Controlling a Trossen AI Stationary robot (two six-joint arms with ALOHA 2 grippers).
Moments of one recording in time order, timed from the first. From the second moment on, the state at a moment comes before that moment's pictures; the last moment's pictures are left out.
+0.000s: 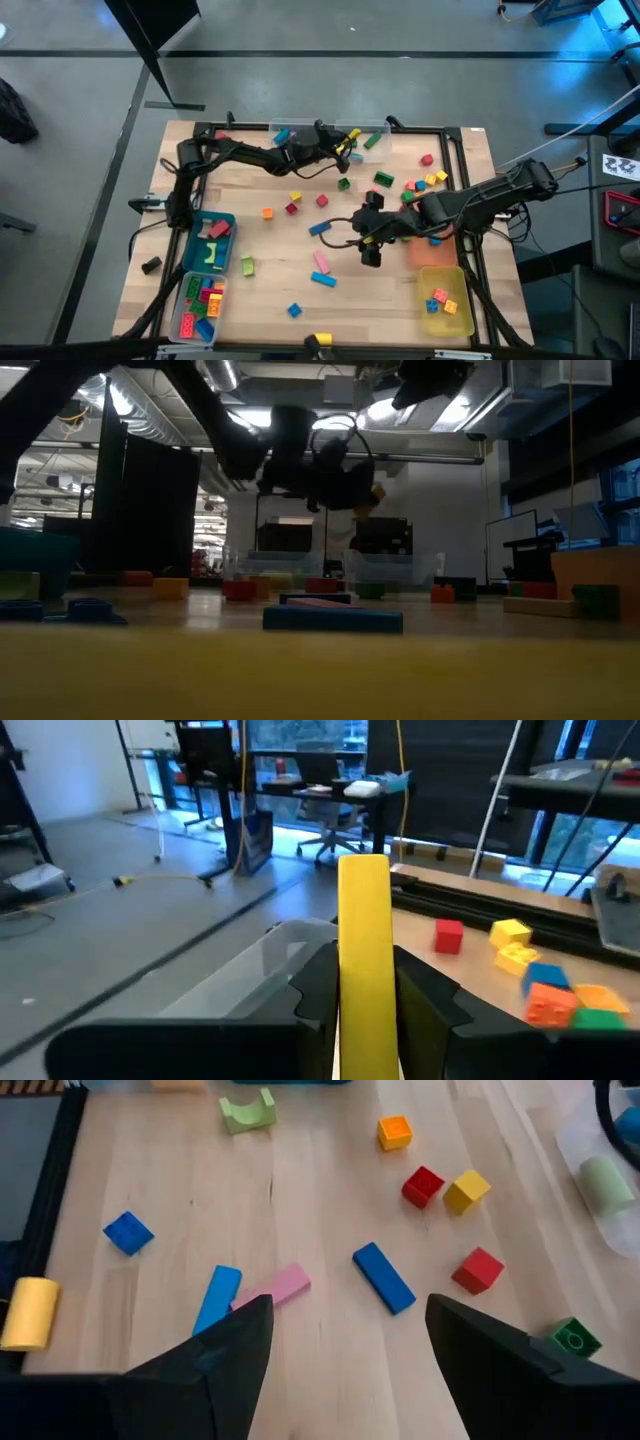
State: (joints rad) left arm 0.38 2.03 1.16 0.77 -0.18 -0.01; right arm 0.33 1.48 1.28 -0.62 0.28 0.31
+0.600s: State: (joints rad) left arm 0.40 2.06 1.16 0.73 -0.15 -0.22; right arm 0.33 1.53 1.28 -0.64 0.29 0.30
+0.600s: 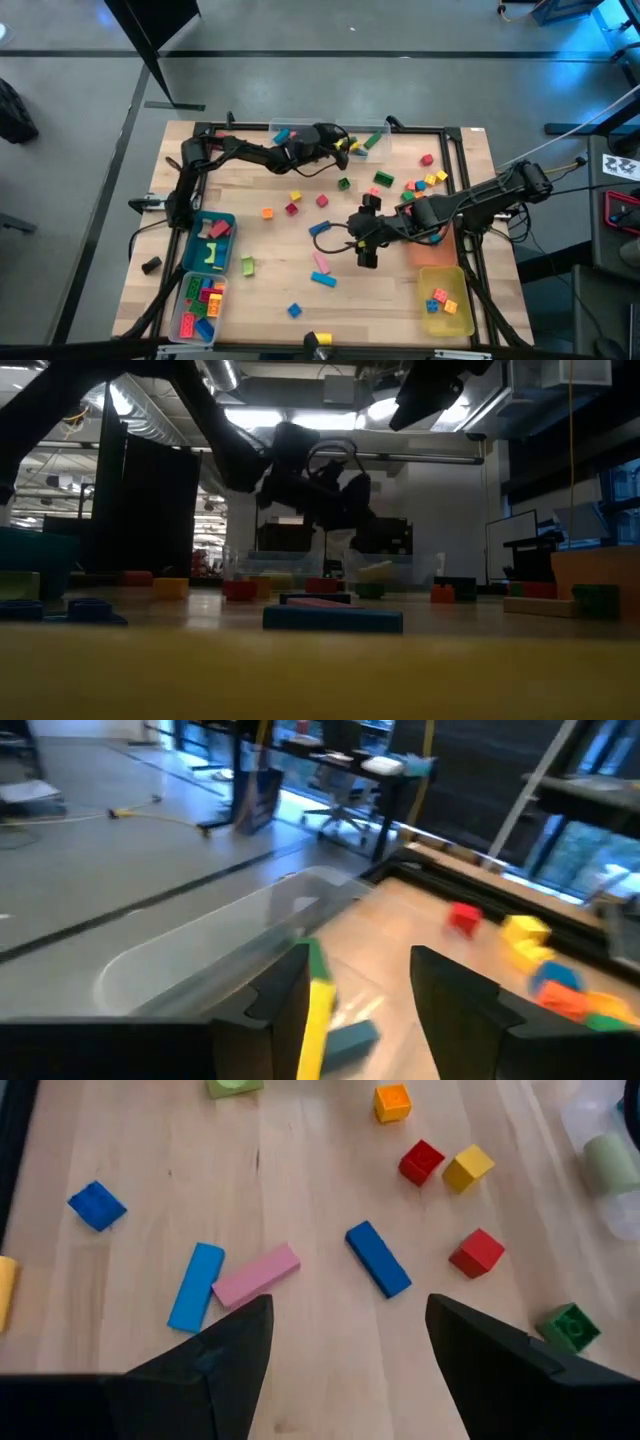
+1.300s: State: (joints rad) left arm 0.13 1.33 0.98 -0.12 0.02 -0.10; right arm 0.21 1.73 1.28 -0.57 0.35 0.06
